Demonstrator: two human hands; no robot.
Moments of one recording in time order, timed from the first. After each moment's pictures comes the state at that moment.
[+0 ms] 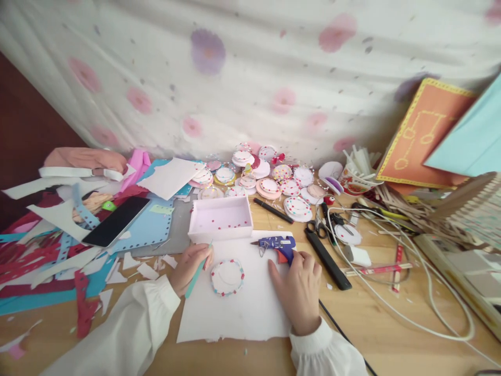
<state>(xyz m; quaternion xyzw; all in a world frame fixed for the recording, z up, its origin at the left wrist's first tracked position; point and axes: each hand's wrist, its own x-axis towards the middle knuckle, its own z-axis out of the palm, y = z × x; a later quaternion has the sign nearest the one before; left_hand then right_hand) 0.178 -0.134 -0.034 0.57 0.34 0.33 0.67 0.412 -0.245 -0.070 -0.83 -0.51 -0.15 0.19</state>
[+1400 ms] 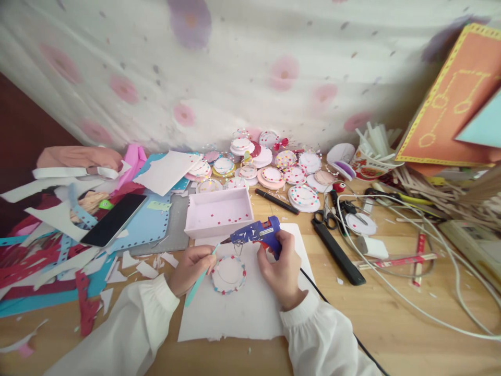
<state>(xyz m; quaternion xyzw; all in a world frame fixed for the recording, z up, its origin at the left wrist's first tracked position) 0.176 -0.136 -0.038 0.65 0.35 0.26 0.62 0.382 -0.209 -0.063 -0.71 -0.48 0.05 0.52</state>
